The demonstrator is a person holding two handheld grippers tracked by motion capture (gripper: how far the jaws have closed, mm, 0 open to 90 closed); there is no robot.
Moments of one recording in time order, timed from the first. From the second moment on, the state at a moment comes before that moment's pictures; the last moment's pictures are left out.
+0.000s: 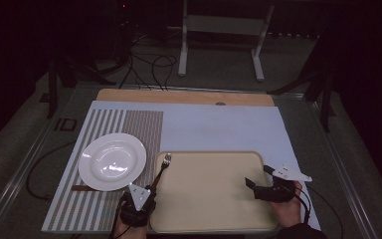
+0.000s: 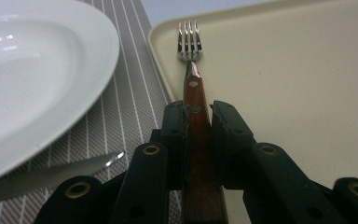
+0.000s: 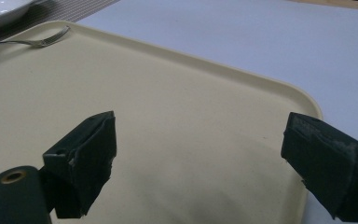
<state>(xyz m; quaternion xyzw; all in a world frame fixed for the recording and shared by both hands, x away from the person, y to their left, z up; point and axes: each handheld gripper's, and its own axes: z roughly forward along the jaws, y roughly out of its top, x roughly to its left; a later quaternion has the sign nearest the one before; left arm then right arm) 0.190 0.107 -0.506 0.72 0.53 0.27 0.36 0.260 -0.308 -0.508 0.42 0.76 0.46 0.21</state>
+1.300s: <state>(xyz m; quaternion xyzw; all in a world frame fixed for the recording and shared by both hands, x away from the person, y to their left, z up) 0.222 0.153 -0.453 0.72 0.45 0.26 0.45 0.260 -0.309 -0.507 0.42 0.75 0.45 0.21</state>
